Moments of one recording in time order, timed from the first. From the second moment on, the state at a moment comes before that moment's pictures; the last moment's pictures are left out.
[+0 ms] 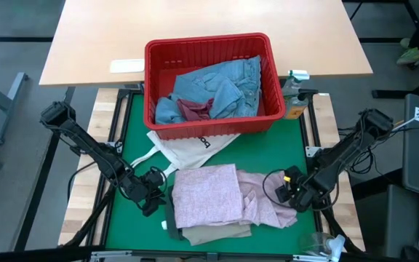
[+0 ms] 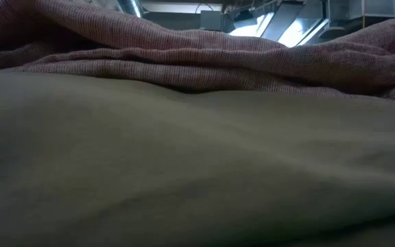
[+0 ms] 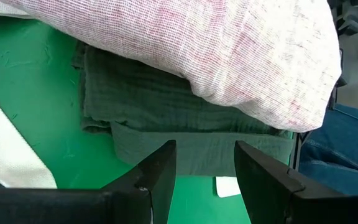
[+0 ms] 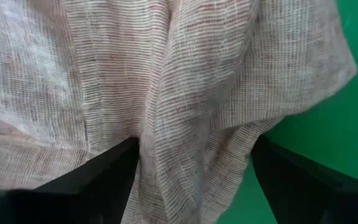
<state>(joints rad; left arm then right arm) -0.67 1.20 0.58 -0.22 -0.23 -1.10 0.86 1.30 0.51 -0.69 0.16 2.00</state>
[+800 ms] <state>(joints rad) -0.67 1.20 0.58 -0.17 -0.23 -1.07 0.86 1.31 0.51 -0.63 0.24 2.05</state>
